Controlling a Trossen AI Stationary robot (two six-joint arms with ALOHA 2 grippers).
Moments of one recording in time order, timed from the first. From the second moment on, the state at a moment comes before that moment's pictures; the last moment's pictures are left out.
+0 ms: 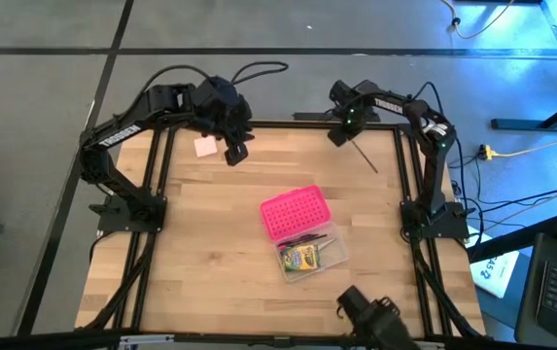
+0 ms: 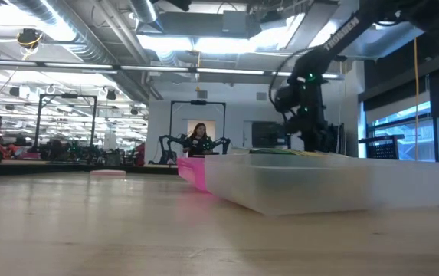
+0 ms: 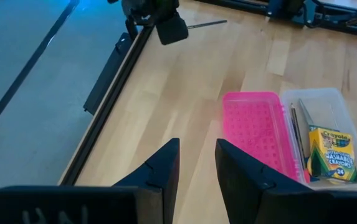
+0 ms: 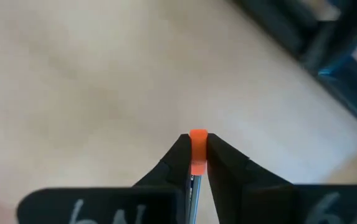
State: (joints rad) left arm 0.29 1.53 1.95 -1.23 -0.08 -0.03; right arm -0.88 2.00 1.51 -1.10 0.03 0.04
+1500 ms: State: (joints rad) left arm -0.08 1.42 1.95 -1.42 -0.09 -0.21; right arm 0.11 1.87 1.67 -0.86 -0.23 -0.19
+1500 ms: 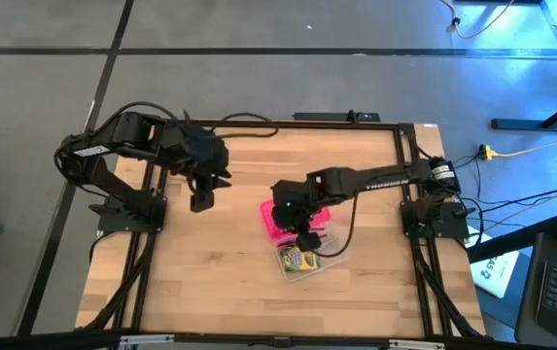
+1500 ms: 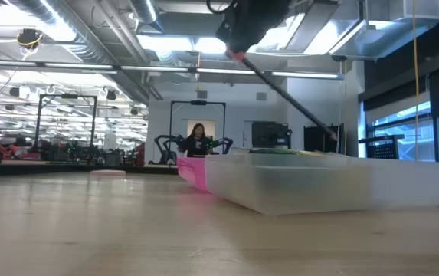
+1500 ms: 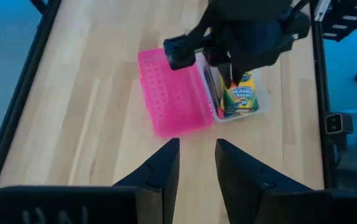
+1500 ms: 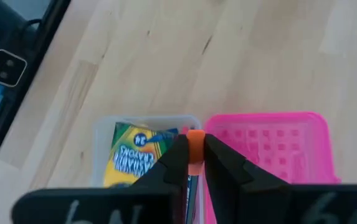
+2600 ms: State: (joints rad) left arm -0.19 1.42 1.95 -1.42 -0.17 -0.25; right arm 0.14 2.03 1.66 -0.85 -0.19 -0.26
